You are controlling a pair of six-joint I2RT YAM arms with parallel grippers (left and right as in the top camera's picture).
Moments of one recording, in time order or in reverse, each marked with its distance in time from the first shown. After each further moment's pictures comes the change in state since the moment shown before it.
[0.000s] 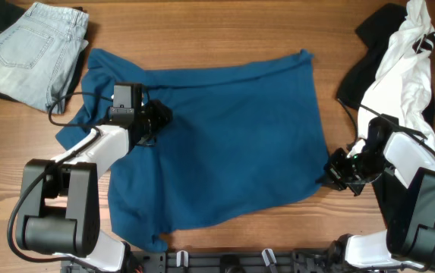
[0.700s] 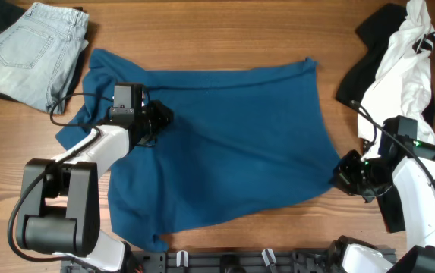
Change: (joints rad) left arm 0.000 0.003 -0.001 0.000 0.021 0.000; right arm 0.000 -0.346 0.000 -0.126 0.124 0.096
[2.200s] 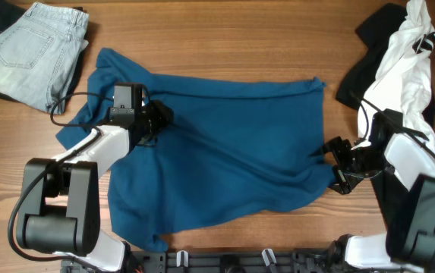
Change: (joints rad) left arm 0.000 0.003 -0.003 0.018 0.003 0.000; right arm 0.000 0.335 0.000 0.273 -0.185 0.189
